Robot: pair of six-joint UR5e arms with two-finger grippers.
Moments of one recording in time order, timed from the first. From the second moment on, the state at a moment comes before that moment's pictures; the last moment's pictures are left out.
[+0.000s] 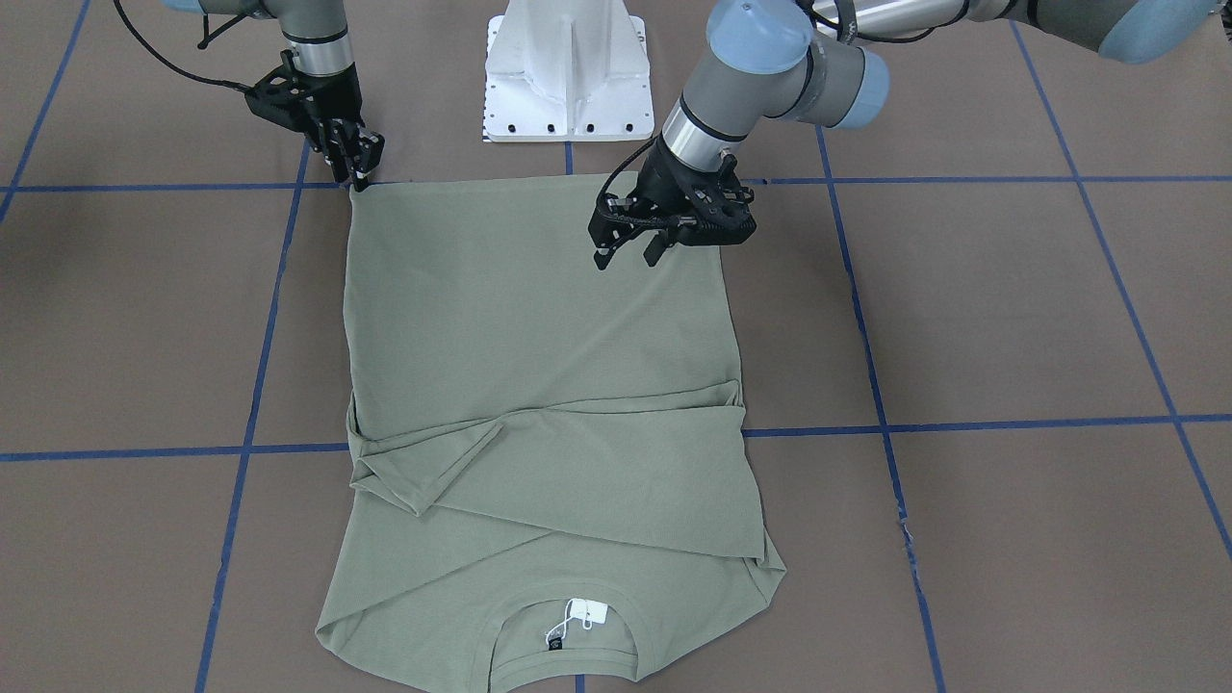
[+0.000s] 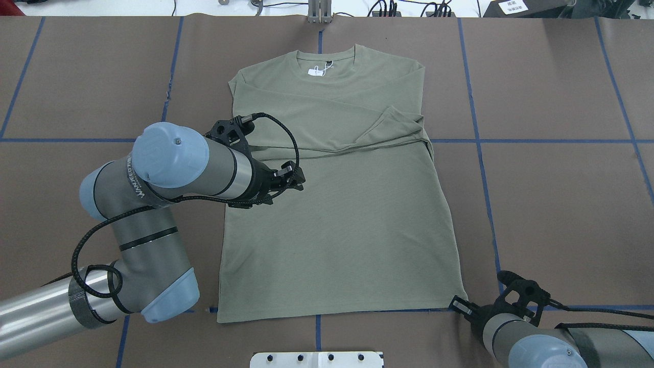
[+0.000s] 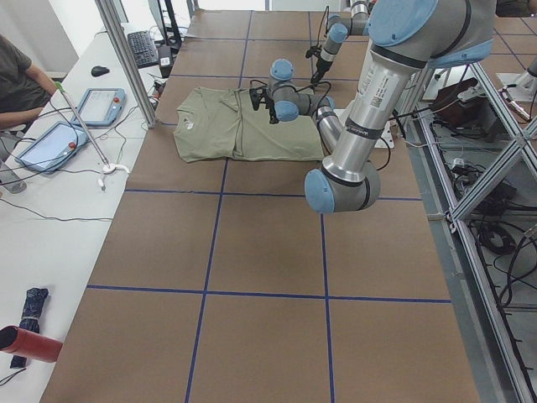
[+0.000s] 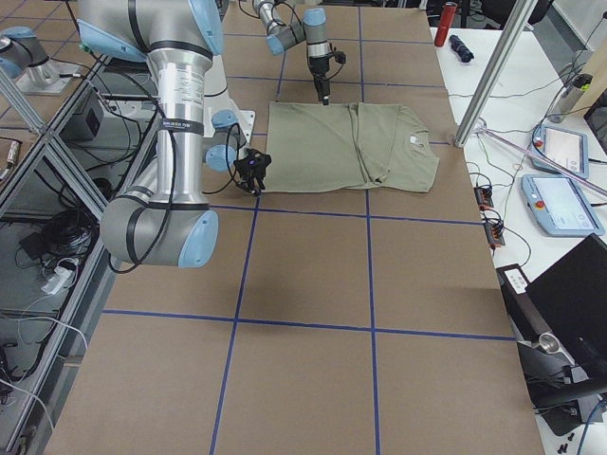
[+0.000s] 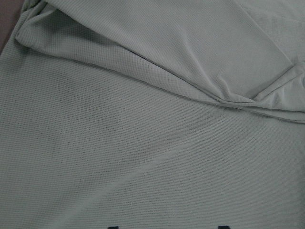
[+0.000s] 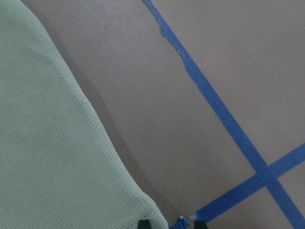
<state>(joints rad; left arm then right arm) -0.52 -2.12 -1.77 -1.98 -1.86 -1.65 0.01 -1.67 2.14 -1.35 1.31 2.13</state>
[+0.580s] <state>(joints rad) -0.52 -2.11 -1.78 -1.98 -1.86 -1.65 0.02 -1.65 2.15 -1.35 1.31 2.13</state>
